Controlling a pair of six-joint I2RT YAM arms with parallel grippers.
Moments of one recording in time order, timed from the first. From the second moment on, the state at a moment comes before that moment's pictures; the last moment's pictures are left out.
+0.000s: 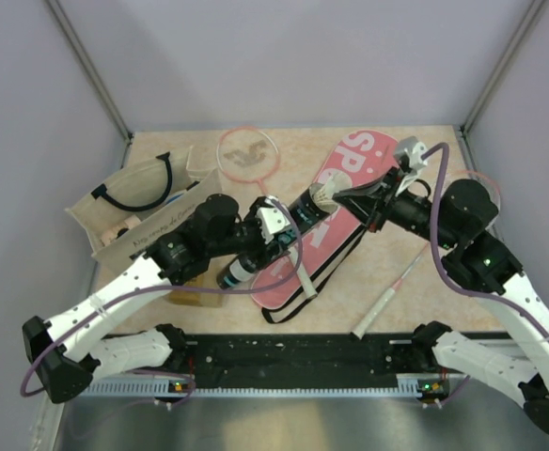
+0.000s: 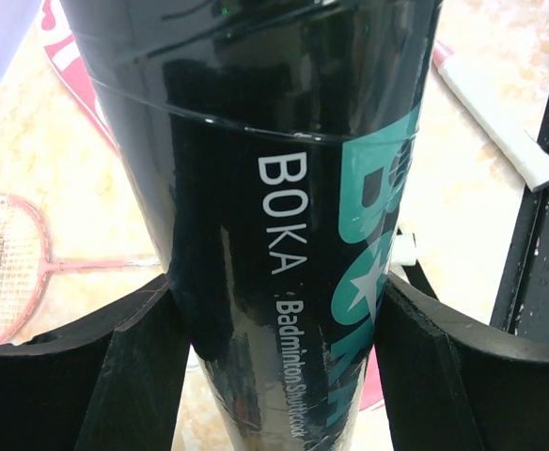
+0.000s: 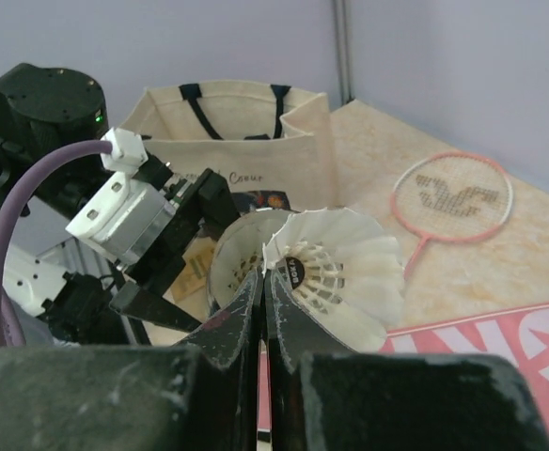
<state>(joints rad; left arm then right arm) -0.82 1.04 1.01 -0.38 0.28 0.33 0.64 0.83 1.14 -0.24 -0.34 0.20</state>
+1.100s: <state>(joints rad) -0.82 1.09 1.02 -0.43 0.30 0.37 0.66 0.88 0.97 -0.02 -0.44 0.36</state>
